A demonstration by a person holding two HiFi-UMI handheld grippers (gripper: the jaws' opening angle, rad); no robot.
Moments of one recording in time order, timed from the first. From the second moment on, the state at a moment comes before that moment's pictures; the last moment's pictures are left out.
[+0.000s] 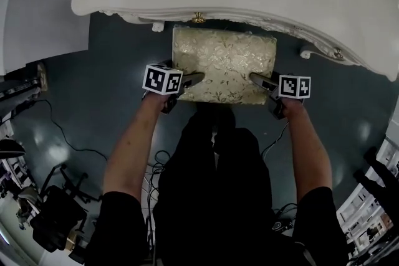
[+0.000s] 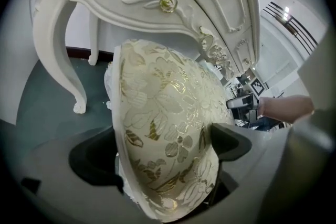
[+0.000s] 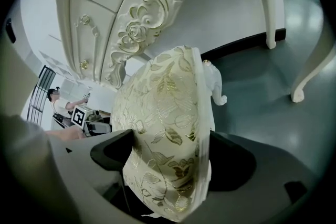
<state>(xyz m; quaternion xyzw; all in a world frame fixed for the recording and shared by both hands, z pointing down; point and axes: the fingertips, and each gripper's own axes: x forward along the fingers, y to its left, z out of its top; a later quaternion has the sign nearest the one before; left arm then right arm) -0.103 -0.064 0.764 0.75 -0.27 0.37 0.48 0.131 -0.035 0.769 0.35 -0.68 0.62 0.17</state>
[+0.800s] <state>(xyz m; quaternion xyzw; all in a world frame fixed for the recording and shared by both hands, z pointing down) -0.102 -0.060 0.743 0.78 -0.27 0.35 0.44 0.134 -0.022 0.745 0.40 -0.70 0.58 0.12</state>
